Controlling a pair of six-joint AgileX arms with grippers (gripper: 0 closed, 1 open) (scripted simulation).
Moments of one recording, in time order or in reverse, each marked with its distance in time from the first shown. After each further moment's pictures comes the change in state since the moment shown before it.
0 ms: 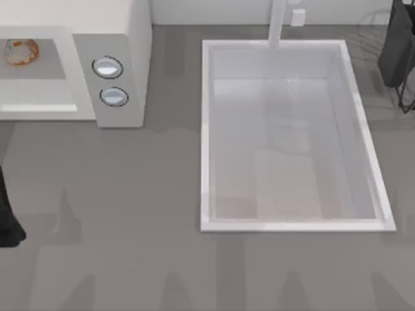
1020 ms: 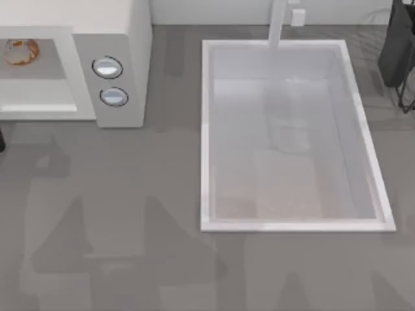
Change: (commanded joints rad) left arm 0.183 1.004 0.387 0.368 0.177 0.076; right arm 0.000 0.000 0.000 0.000 0.000 0.000
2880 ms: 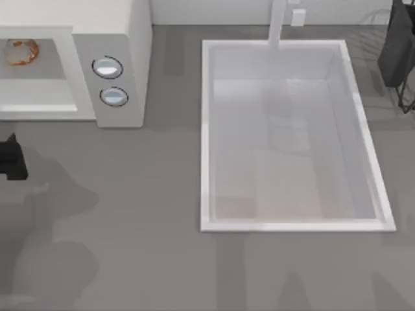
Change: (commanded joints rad) left arm 0.078 0.888 0.017 0.756 0.077 0.027; right arm 0.000 0.000 0.000 0.000 0.000 0.000
